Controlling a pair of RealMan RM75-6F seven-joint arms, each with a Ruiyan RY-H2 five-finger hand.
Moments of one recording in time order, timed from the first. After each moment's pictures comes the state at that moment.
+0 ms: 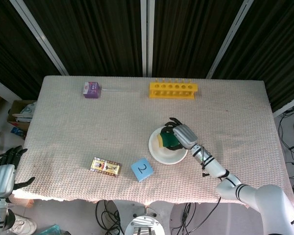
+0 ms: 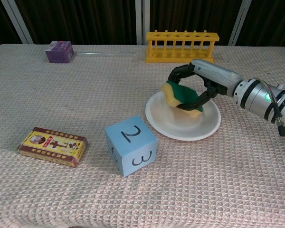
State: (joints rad) left arm 0.01 -1.26 -0.01 -1.45 1.46 1.50 -0.04; right arm 0.76 -1.81 0.04 -0.85 -1.59 1.08 0.65
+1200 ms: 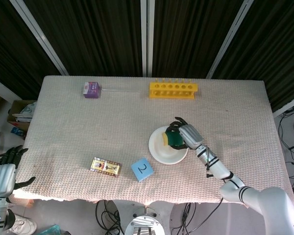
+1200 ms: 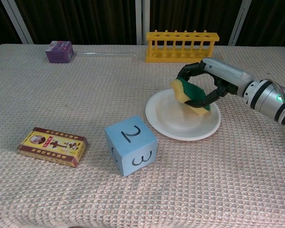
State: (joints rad) left arm 0.00 -1.25 -0.01 -1.47 1.46 1.49 -0.02; right arm 0.72 -1.82 0.03 -0.81 -1.58 1.10 0.69
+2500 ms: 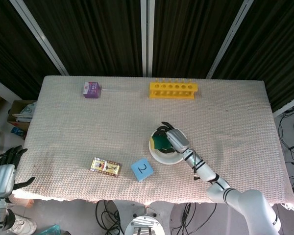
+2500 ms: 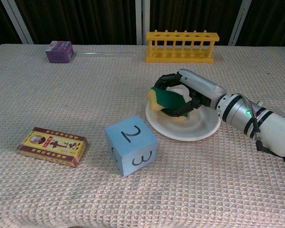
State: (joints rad) left arm 0.01 -1.25 -0.01 -1.47 1.46 1.49 -0.03; right arm 0.75 -1.99 0.03 -0.64 -1.60 1.13 0.80
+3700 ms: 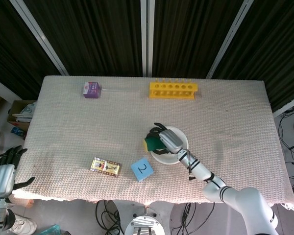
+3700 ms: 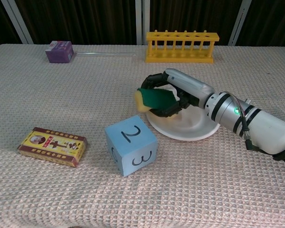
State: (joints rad) left arm 0.01 -1.25 -0.01 -1.48 1.46 1.50 -0.03; right arm 0.81 -2.02 0.04 -0.66 -1.62 1.11 0.78
